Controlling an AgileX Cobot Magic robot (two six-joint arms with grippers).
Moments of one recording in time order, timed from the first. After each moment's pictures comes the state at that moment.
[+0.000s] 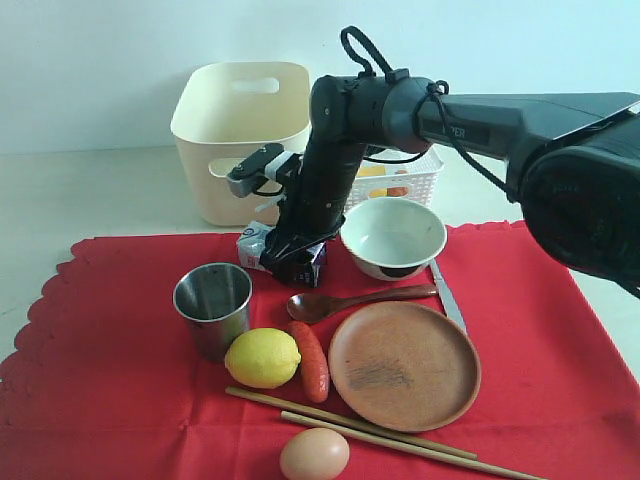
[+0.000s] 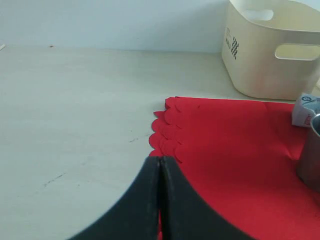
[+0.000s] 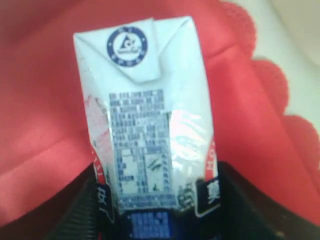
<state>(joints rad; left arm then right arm) -0.01 0.01 0.00 0.04 0.37 -0.09 0.55 2.46 -2.03 0.22 1.03 -0.55</state>
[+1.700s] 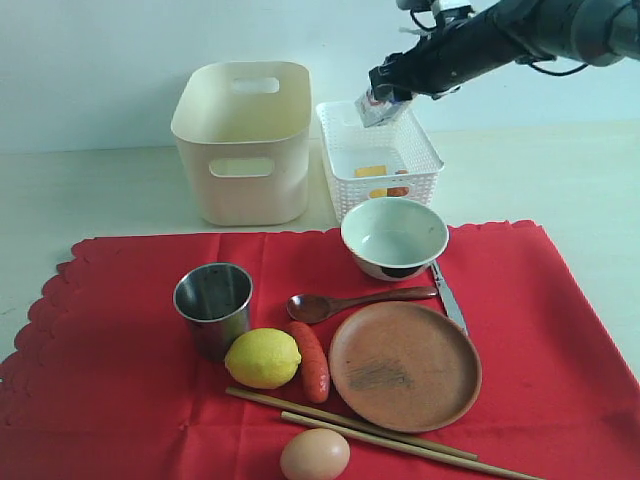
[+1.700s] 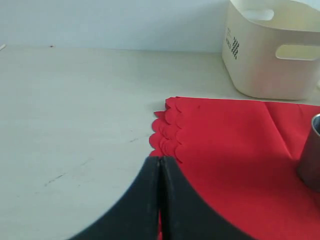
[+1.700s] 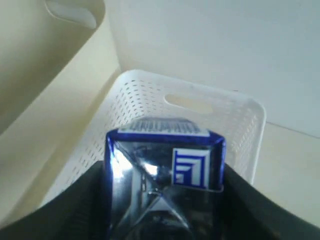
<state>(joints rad) -0.01 0.01 0.00 0.04 0.37 -0.09 0.18 2.33 -2.03 0.61 0.58 -0.62</state>
